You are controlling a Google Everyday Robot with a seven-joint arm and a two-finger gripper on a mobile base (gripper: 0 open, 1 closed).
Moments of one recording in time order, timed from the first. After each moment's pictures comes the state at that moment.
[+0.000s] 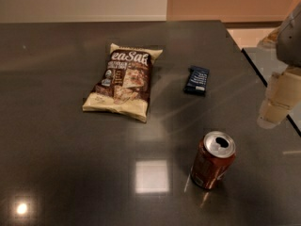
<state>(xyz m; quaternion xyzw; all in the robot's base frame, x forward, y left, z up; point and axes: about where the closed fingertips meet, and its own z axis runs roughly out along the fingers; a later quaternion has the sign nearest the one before) 0.438 -0.217 0.976 -0.60 0.78 -0.03 0.16</state>
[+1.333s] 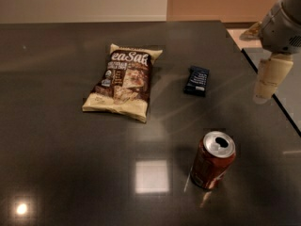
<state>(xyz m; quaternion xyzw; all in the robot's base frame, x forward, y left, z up) 0.530 -0.237 0.945 -0.68 0.71 -0.03 0.16</state>
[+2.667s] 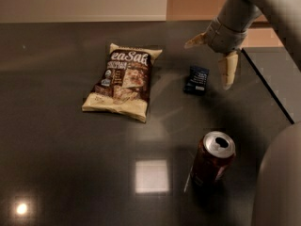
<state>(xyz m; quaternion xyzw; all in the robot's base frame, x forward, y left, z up) 0.645 -0.176 0.869 -0.87 0.47 0.00 0.14</state>
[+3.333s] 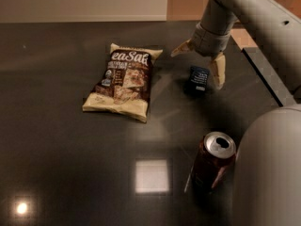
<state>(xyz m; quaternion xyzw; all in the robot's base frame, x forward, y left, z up) 0.653 -0.153 0.848 -0.92 0.38 0.00 0.10</state>
